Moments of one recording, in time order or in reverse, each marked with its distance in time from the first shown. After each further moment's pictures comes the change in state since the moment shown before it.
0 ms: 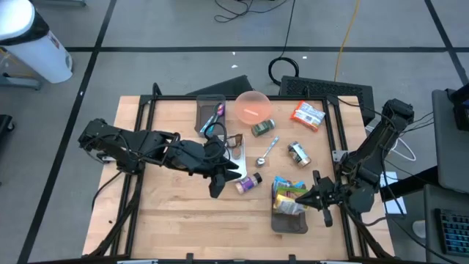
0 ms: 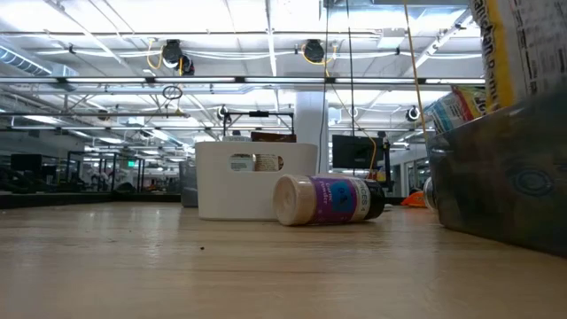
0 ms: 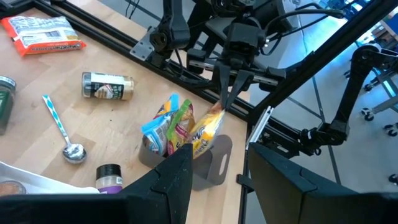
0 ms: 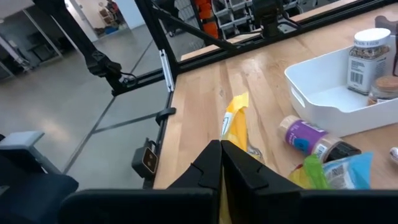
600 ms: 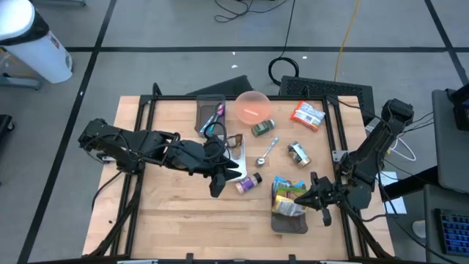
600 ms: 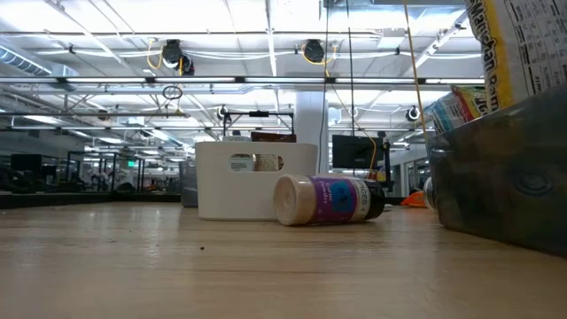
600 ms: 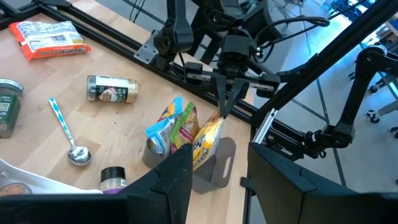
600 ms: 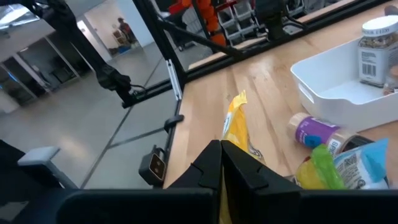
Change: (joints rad) left arm 0.000 0.000 0.000 0.000 -0.019 0.008; right arm 0.000 0.003 -0.142 0.257 0.005 -0.015
